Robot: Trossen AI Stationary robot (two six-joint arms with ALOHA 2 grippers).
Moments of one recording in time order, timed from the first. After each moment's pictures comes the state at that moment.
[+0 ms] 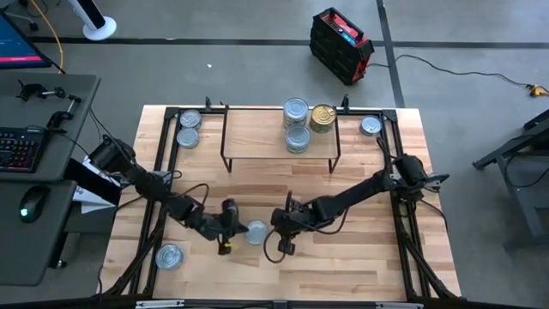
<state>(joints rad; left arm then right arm) -0.57 1.56 0.51 0.36 -0.41 -0.44 0.34 1.99 1.30 -0.27 0.10 0.52</state>
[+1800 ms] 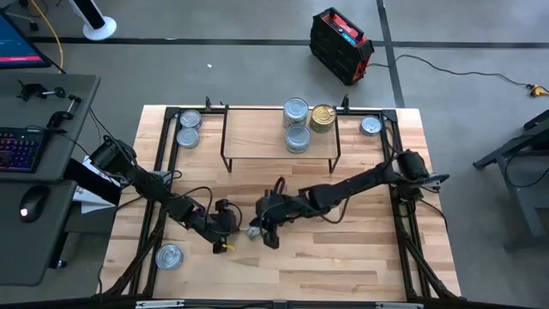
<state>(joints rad) -0.58 1.57 0.51 0.15 -0.34 -0.55 0.27 1.96 1.41 -0.01 0.02 0.36</state>
